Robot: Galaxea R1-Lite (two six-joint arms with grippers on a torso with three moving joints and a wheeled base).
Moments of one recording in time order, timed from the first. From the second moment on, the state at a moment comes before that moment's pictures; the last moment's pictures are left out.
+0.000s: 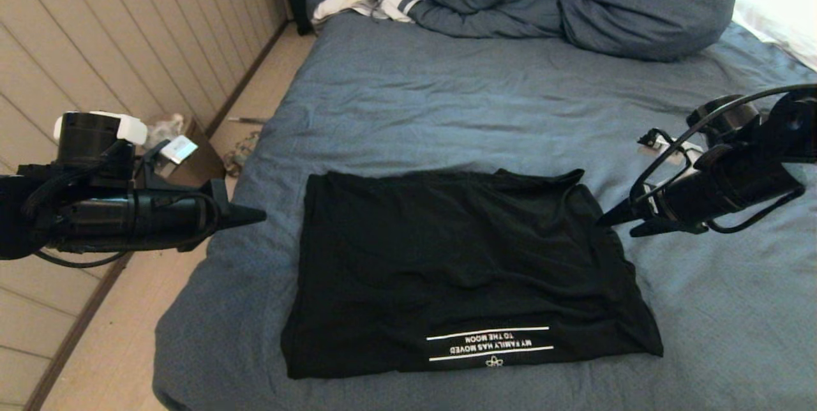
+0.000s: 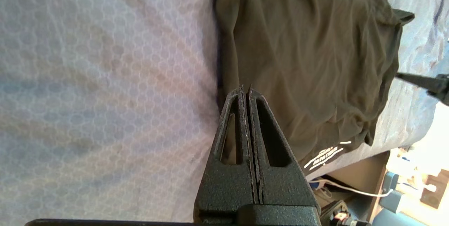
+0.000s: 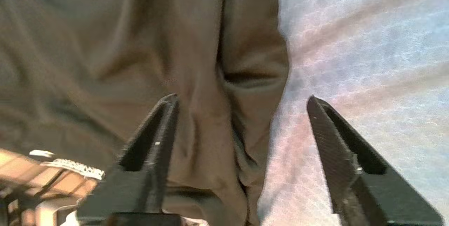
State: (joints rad) left arm -0.09 1.67 -0.98 -0.08 -0.56 -0.46; right arm -0.12 1.89 -1.55 0.69 0.42 -0.04
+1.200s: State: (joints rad) left arm -0.13 1.68 -0.93 -0.09 -0.56 -0.46; right arm -0.07 1.95 -1.42 0.55 0.62 0.00
